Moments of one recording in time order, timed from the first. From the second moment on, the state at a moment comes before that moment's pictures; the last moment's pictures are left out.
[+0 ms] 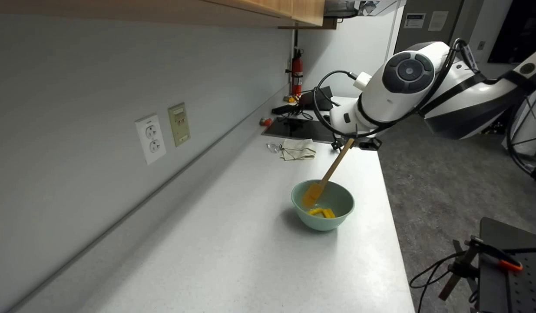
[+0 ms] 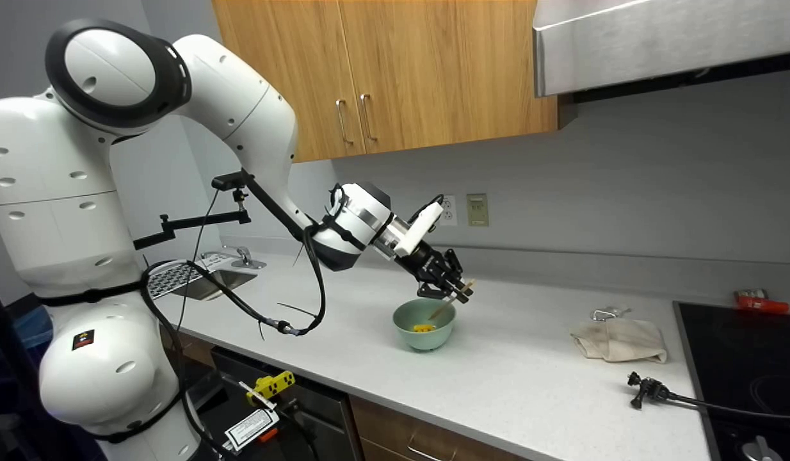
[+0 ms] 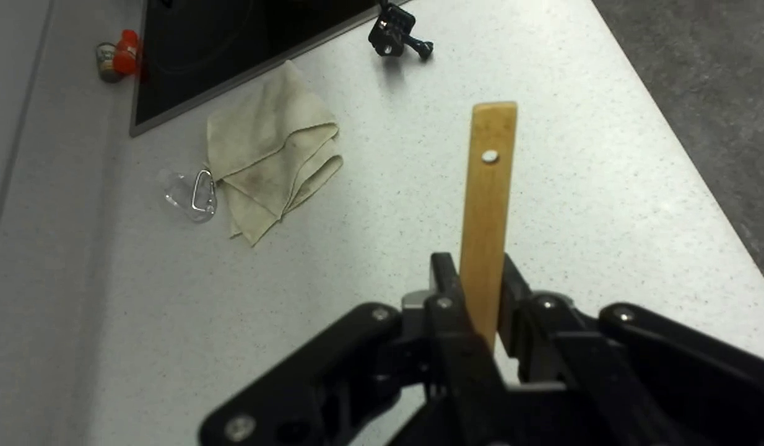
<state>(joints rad) 0.02 0.09 0.03 -2.36 -1.38 2.45 -0.46</state>
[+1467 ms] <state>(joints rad) 0.02 0.10 0.04 -2.43 -1.32 2.45 -0.38</state>
